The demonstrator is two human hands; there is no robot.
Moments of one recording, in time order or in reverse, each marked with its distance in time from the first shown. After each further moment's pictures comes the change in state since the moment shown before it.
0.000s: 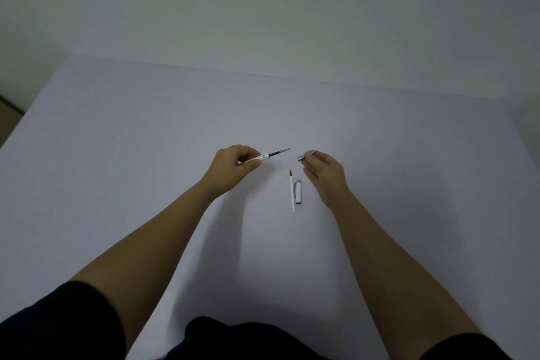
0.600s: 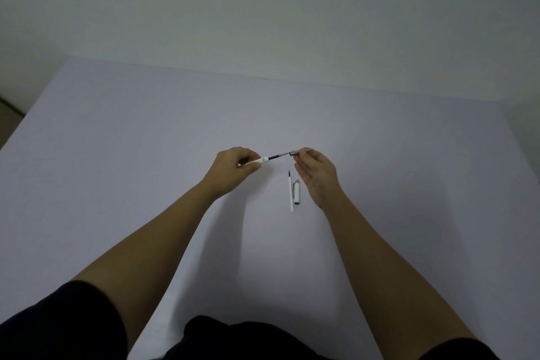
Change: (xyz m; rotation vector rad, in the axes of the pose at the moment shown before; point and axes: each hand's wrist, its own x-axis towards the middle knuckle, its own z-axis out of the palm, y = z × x) left_hand -0.004 0.001 0.002 0.039 -0.022 0.015; right_hand -0.014 -0.003 0.014 0.158 -0.106 -0.035
